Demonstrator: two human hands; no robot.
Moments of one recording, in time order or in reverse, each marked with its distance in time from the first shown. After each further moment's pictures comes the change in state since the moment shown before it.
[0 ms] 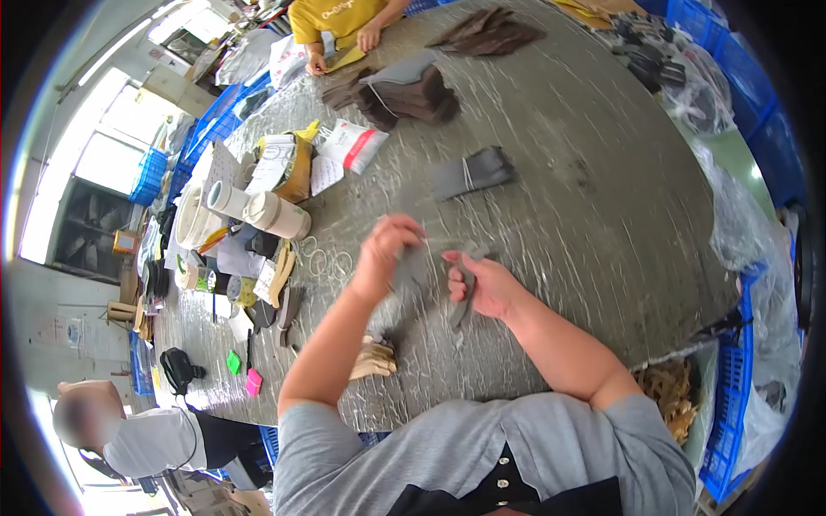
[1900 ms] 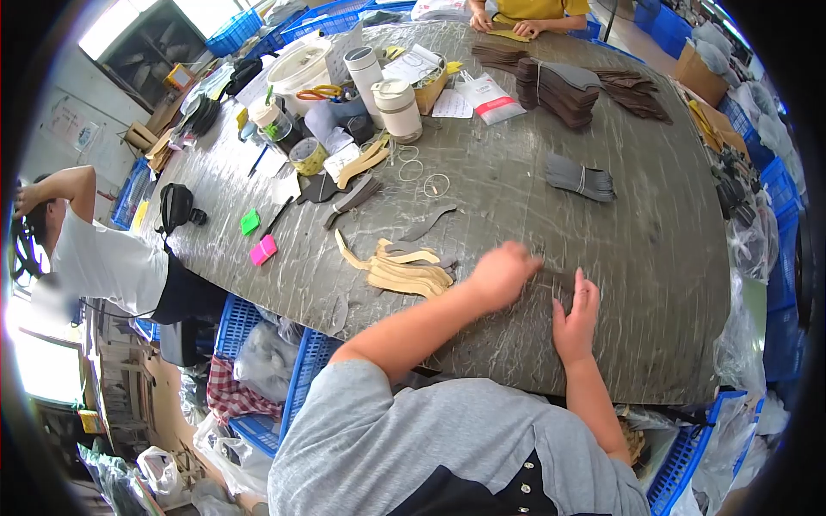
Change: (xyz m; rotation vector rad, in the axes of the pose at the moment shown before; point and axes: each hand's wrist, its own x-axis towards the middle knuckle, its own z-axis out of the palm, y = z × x) left_hand -0.090 0.076 0.070 0.267 -0.138 -0.363; right_hand -0.109 0.042 0.032 -2.233 0.511 -0.907
